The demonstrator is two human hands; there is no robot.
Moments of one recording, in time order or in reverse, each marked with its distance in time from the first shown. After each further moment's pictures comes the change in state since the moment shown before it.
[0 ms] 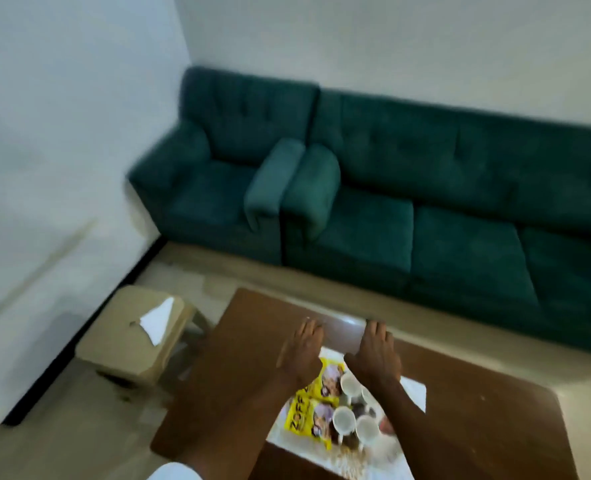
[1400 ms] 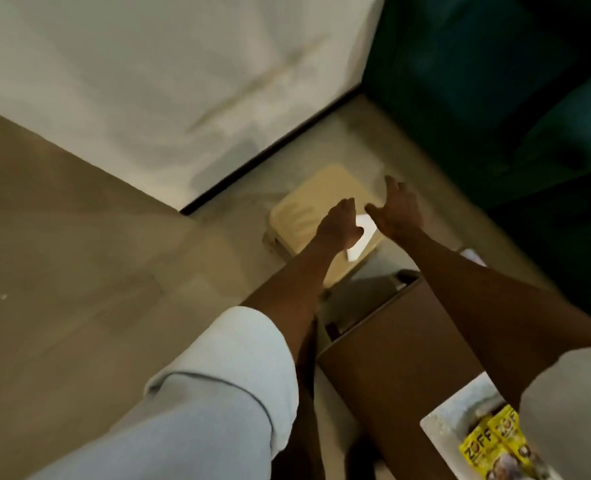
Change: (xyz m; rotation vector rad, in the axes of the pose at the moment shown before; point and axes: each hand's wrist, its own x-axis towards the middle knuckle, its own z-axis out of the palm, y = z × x) left_hand -0.055 -0.585 -0.058 -0.568 0.044 -0.775; right_hand 0.151 -0.624 0.248 -0.037 -0.294 -0.493
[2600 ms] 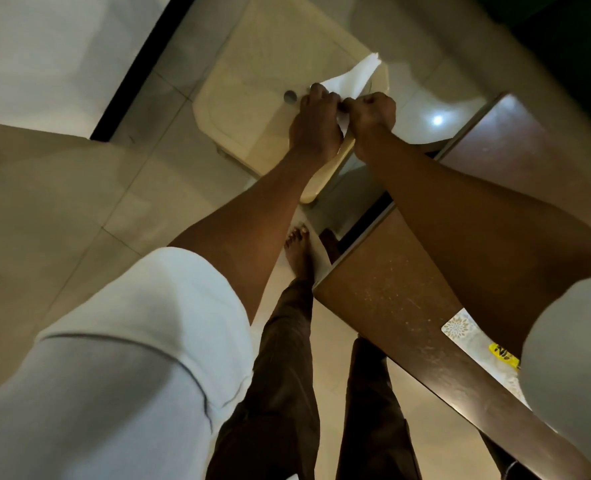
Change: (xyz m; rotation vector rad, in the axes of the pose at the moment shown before) left_hand 0.094 -0.070 0.144 0.111 0.175 0.182; right_hand 0.067 0.081 0.183 0.812 0.082 0.745
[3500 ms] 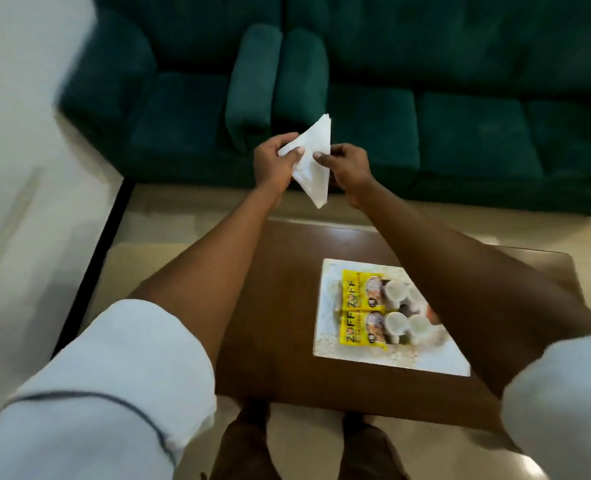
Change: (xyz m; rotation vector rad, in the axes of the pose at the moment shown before) left_hand -0.159 0.505 -0.084 -0.809 -0.159 0.276; right_hand -0.173 0.030 -0.565 0.612 0.127 -0.442
